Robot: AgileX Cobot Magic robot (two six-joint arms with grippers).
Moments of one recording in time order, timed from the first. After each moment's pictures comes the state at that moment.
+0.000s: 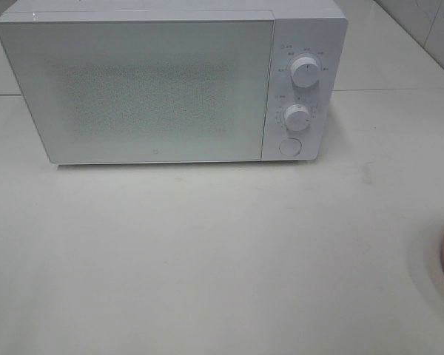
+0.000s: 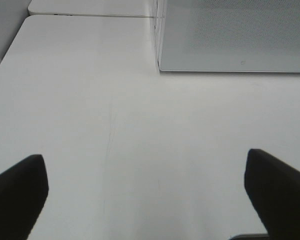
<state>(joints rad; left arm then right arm) -0.02 -0.01 -0.52 -0.04 1.08 -0.01 0.10 0.25 -0.52 0.08 0.80 0.08</state>
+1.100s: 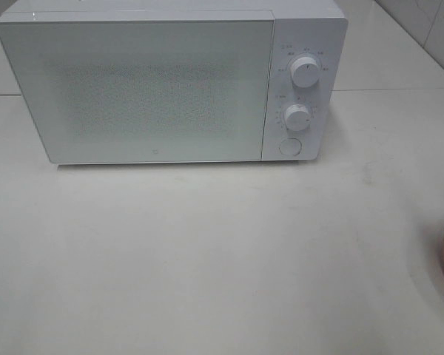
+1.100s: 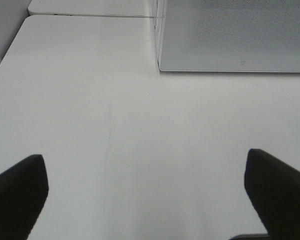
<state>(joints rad) -0.02 -0.01 -0.52 -0.04 1.08 -0.01 0.10 0.77 -0.49 0.08 0.17 0.08</state>
